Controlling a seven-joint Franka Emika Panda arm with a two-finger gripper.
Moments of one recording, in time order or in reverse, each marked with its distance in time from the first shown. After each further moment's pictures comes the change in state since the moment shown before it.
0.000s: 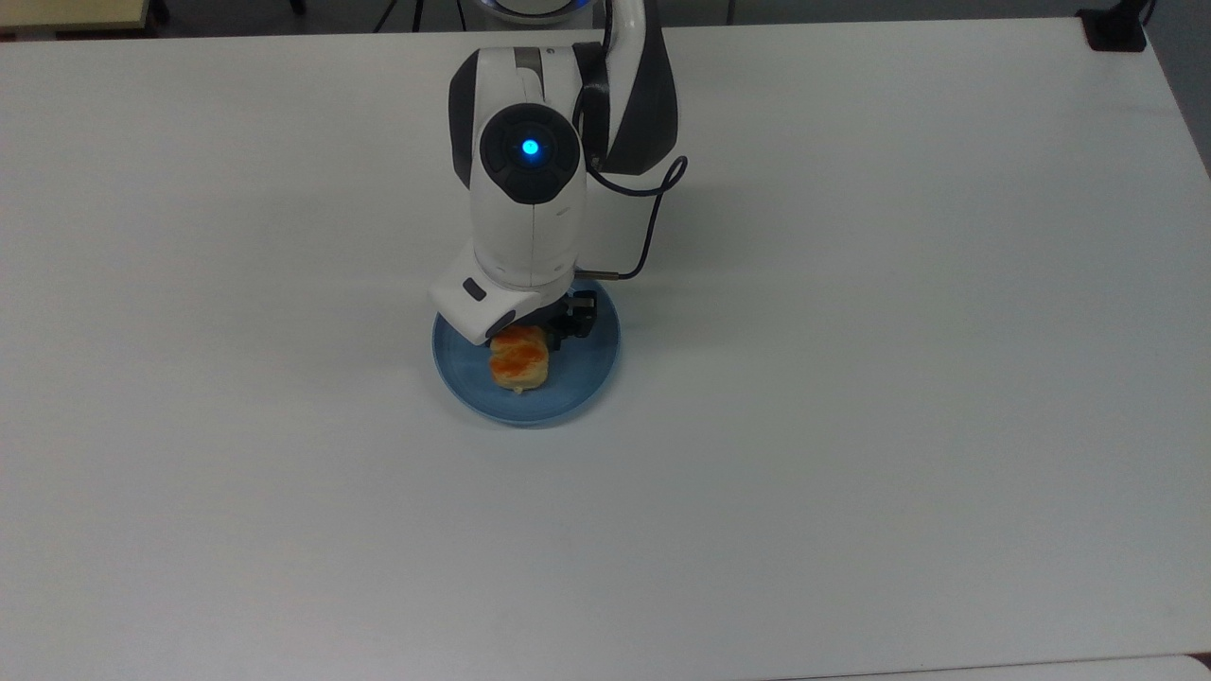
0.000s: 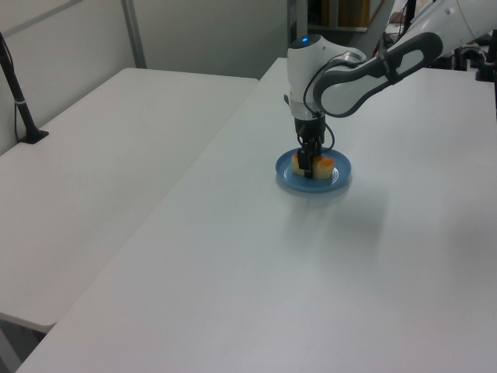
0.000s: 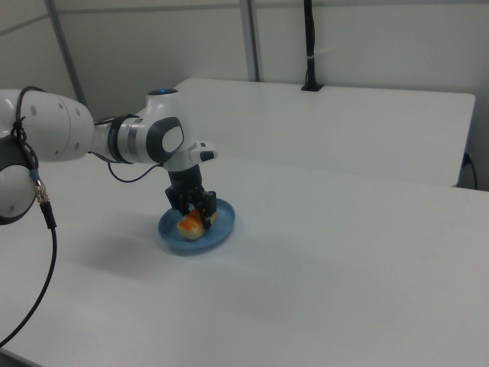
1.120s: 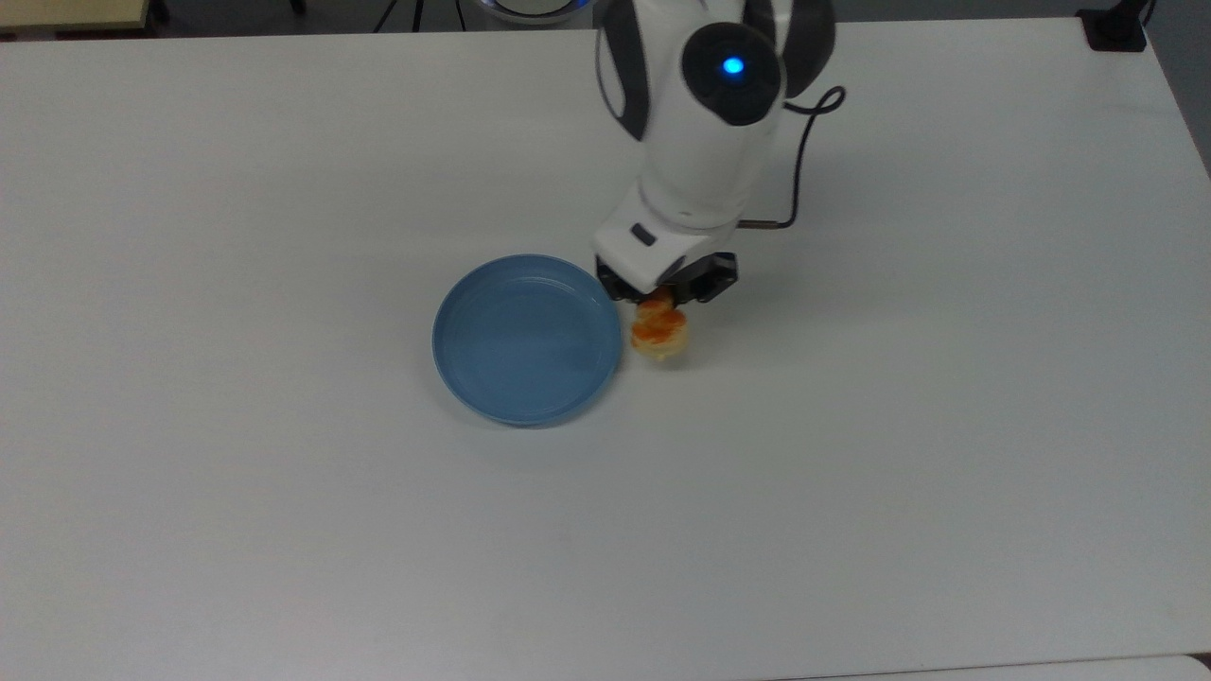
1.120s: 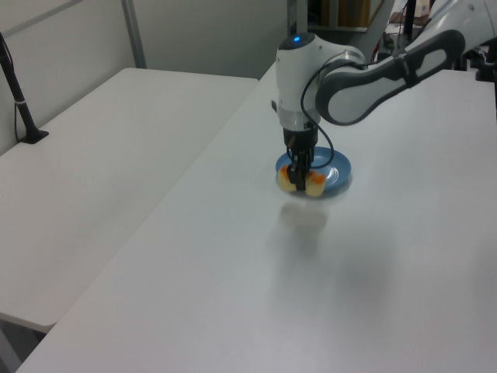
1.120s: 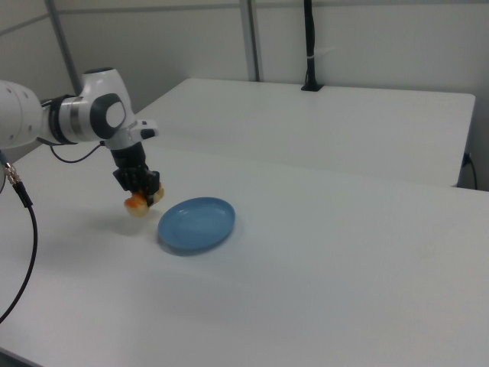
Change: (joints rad) arm 0.208 -0.066 0.006 0.018 0.002 -0.065 0.186
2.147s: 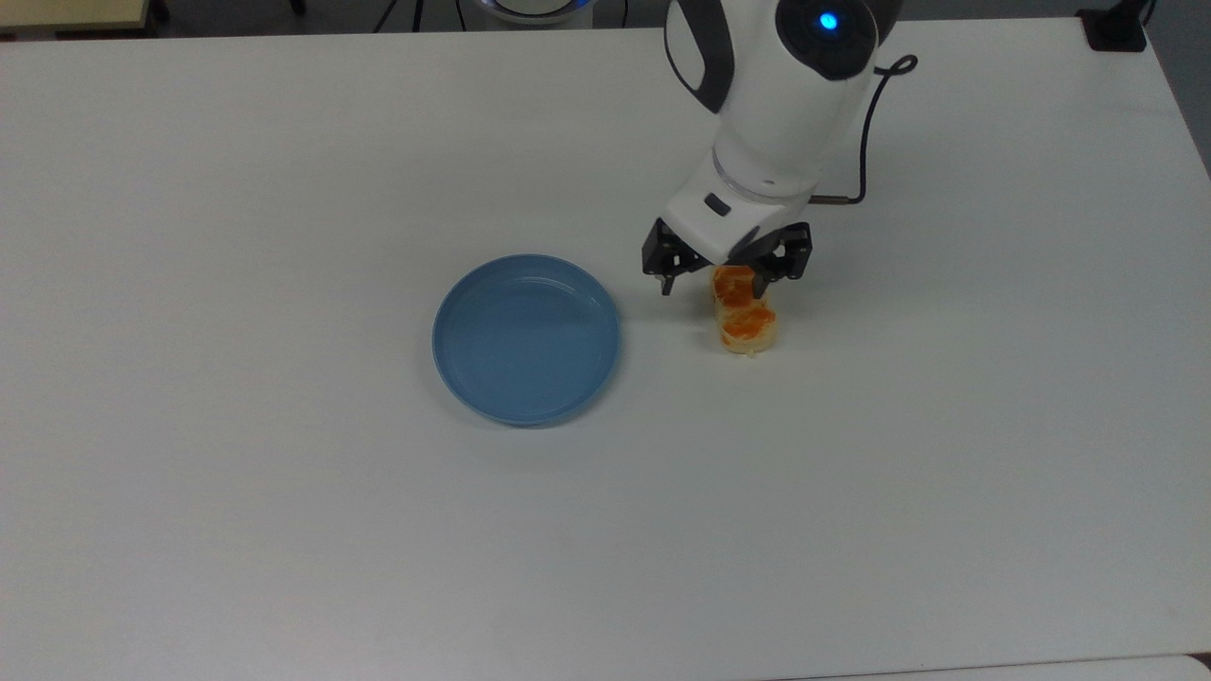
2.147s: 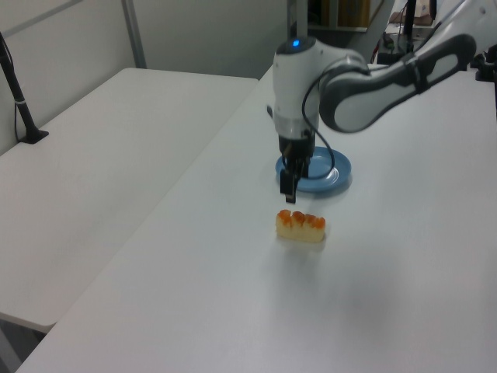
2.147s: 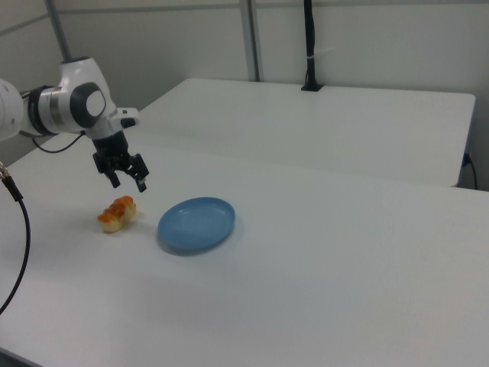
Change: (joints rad) arm 0.082 -0.017 -0.019 0.027 -0.001 -0.013 0.073
